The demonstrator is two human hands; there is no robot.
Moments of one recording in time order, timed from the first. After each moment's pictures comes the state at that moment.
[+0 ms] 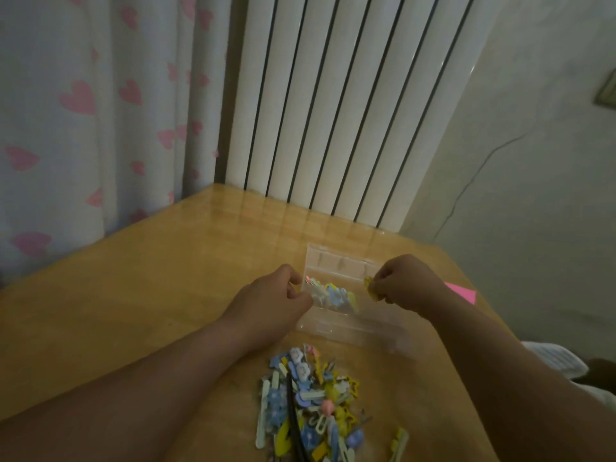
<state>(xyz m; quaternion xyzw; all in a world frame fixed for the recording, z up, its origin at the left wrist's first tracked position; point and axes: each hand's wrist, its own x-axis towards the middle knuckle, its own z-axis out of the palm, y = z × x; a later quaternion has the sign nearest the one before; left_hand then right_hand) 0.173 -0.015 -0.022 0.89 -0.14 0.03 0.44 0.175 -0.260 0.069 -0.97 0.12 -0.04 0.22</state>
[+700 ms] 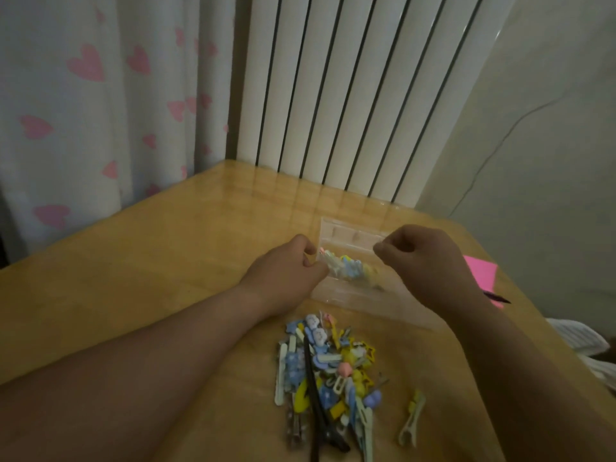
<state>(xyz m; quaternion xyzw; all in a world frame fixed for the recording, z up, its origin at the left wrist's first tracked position) 0.170 -0.015 -0.016 0.89 -0.14 0.03 0.43 0.115 -0.232 0.059 -0.93 0.00 -0.22 0.28</state>
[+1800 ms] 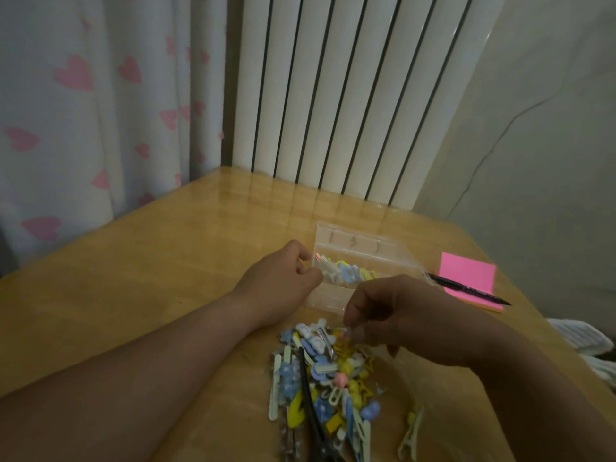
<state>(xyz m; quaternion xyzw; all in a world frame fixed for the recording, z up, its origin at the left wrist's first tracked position) 0.170 -0.014 -0.017 0.89 -0.15 0.03 0.44 0.075 -0.227 0.066 -0.93 -0.16 0.13 0.29</state>
